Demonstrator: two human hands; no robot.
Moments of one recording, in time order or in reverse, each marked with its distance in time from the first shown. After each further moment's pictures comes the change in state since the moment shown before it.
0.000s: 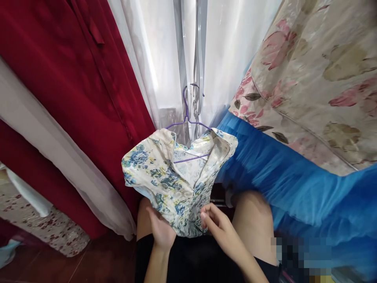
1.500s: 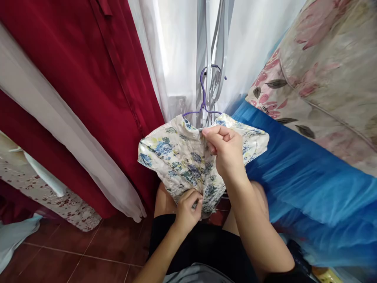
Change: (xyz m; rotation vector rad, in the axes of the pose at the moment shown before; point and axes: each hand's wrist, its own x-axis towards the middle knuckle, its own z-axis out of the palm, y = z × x) left_hand 0.008 -0.013 0.024 0.615 0.004 0.644; right_hand 0.120 -0.161 0.009 0.431 0.300 -0.482
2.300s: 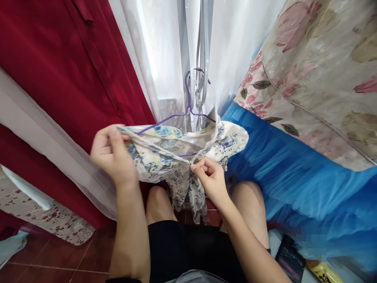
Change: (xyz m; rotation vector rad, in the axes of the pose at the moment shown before) left_hand 0.172 0.046 -0.151 -0.160 0.984 0.219; right_hand -0.053 0.048 -0.036 -0.242 -0.081 0.155
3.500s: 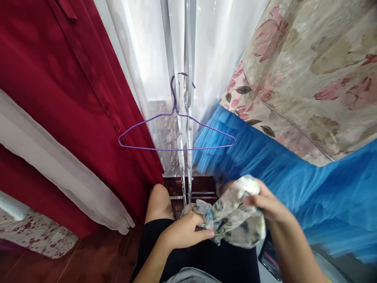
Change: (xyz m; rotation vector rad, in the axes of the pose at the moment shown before) left_hand -0.222 0.025 -0.046 -0.123 -1.688 -0.535; right_hand -0.054 -0.031 -0.162 0.041 -0.067 0.343
